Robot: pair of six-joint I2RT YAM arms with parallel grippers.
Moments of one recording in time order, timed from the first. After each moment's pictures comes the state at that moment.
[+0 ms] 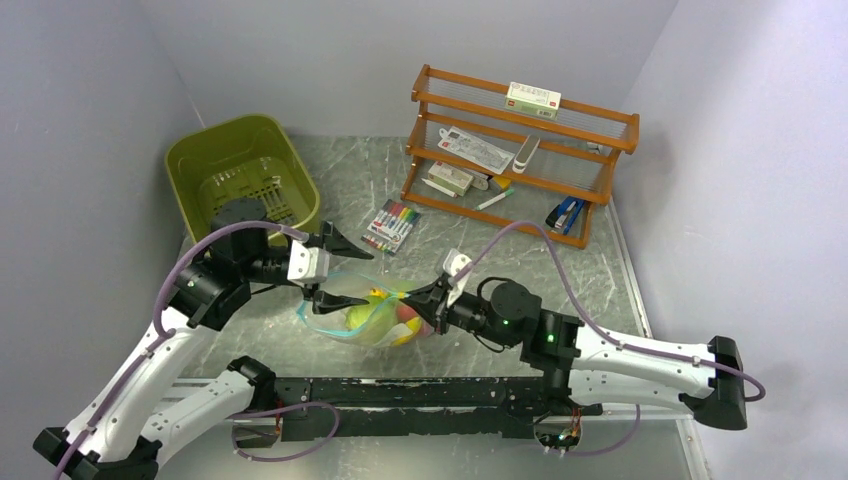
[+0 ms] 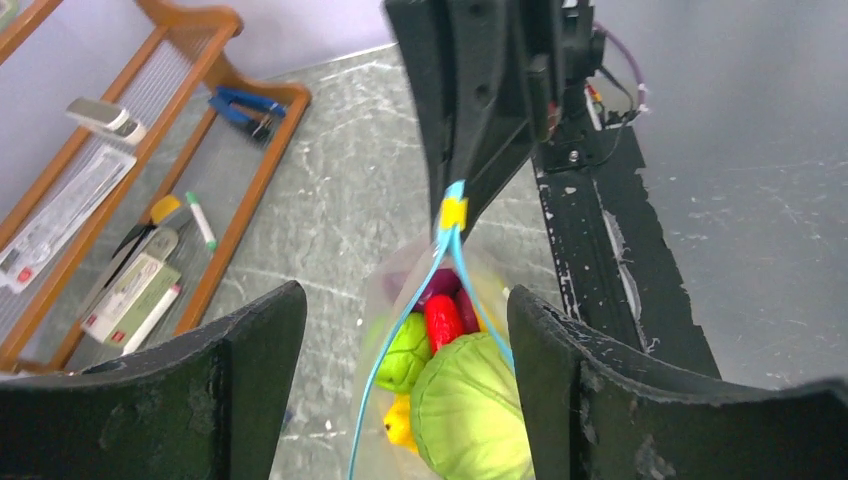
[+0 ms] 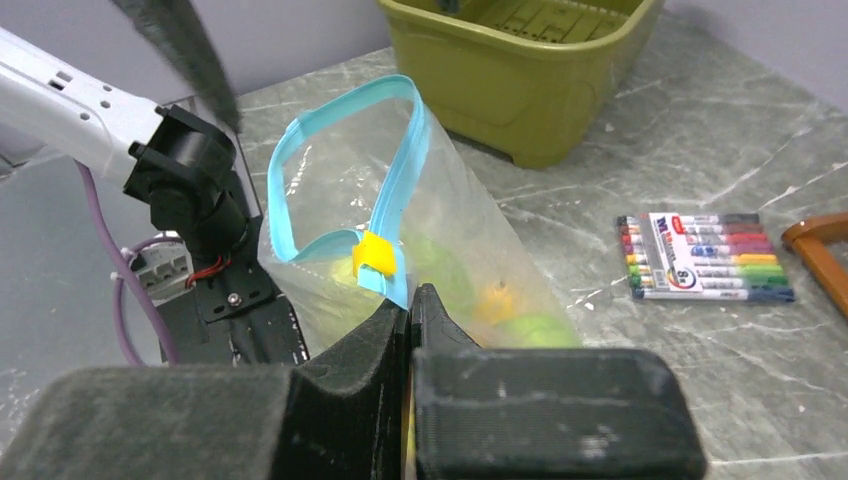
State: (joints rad) left arm -0.53 0.81 1.00 -0.52 1.01 0.55; right arm 1.28 0.80 0.59 0.17 0.15 0.04
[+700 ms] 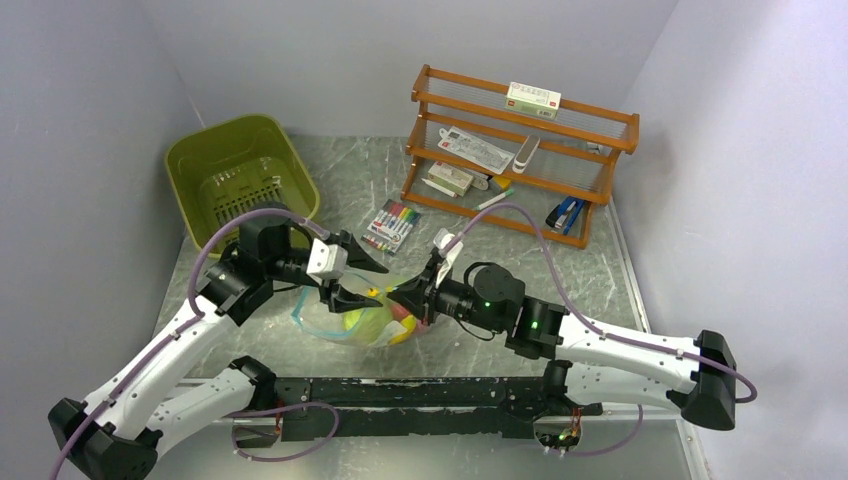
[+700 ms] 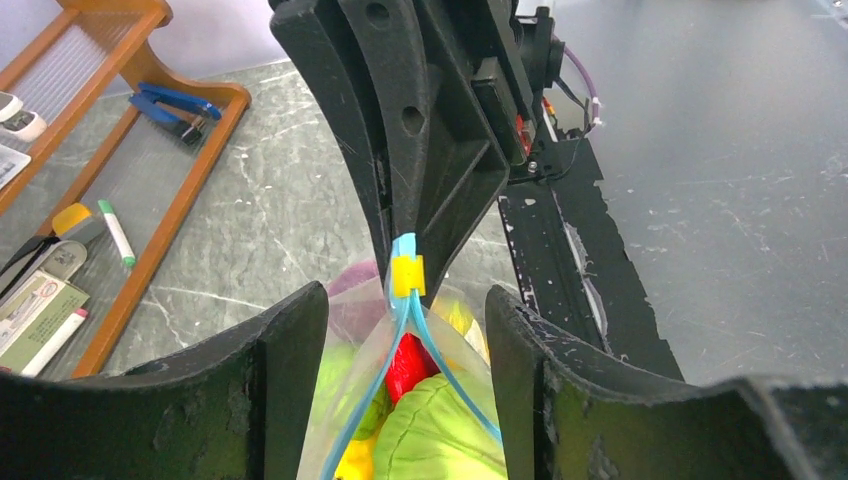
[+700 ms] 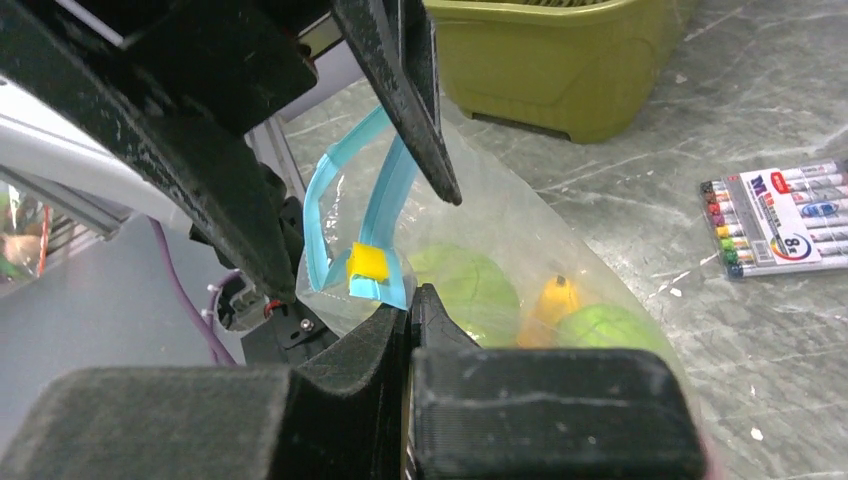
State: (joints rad) left arm -0.57 0.88 0.87 -0.30 1.10 0.43; right arm 1.18 0.95 0.68 0.18 0.03 0.29
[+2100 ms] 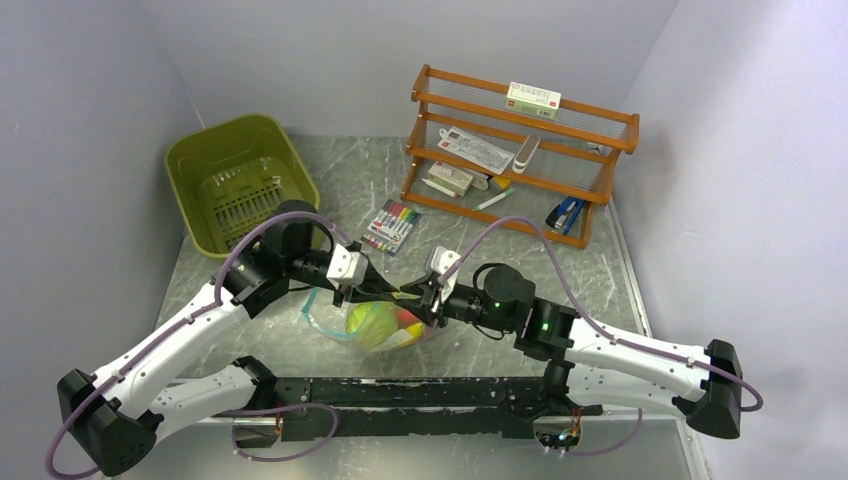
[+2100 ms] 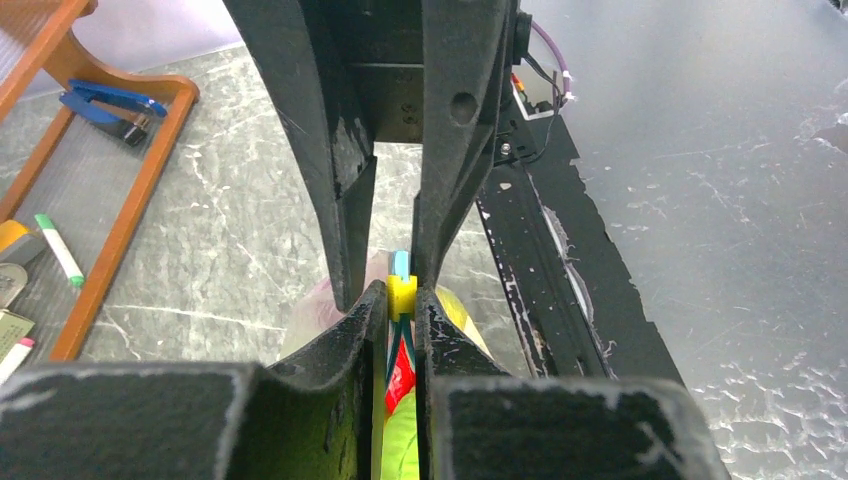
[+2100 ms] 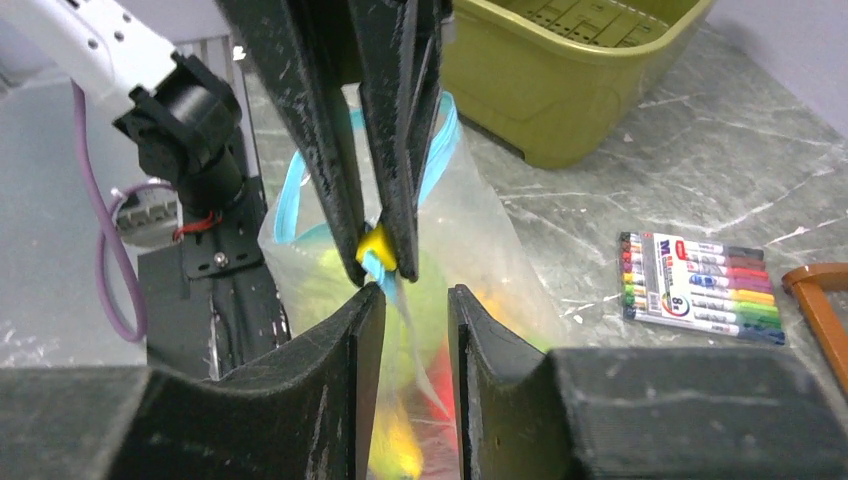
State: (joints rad) left arm -0.67 0.97 0.89 -0.34 1.05 0.51; right arm 1.15 0.88 0.65 0.14 -0.08 -0.03
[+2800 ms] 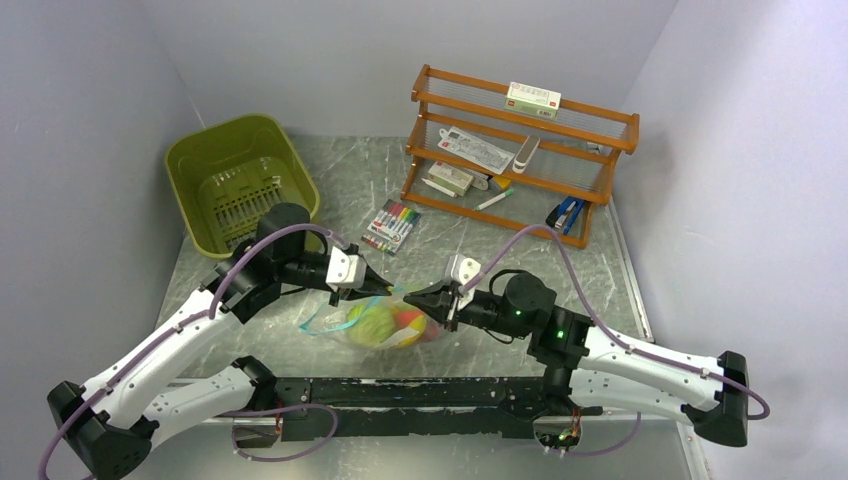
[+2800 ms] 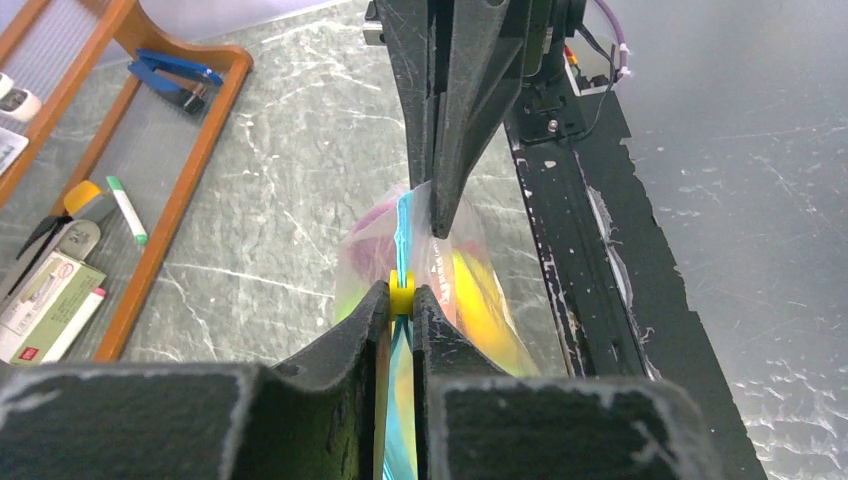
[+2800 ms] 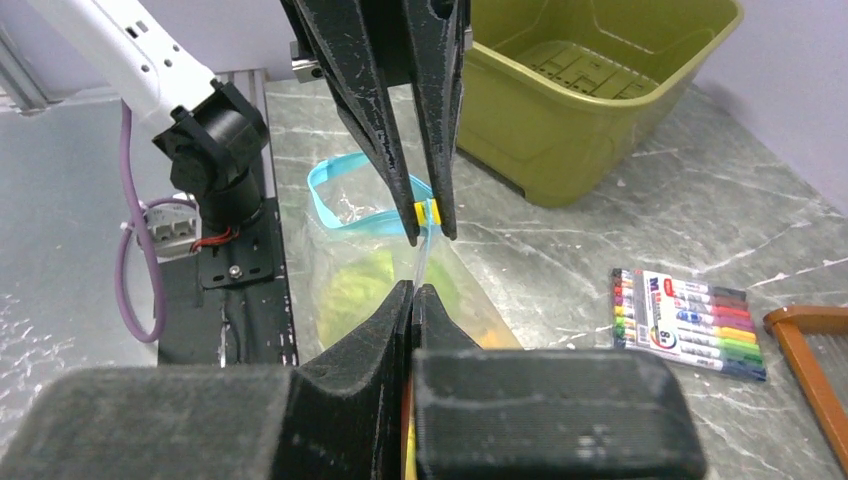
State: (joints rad) left arm -0.67 0.92 0.91 -0.41 0.92 0.55; right arm 1.16 0.76 0.60 0.16 -0.12 -0.08
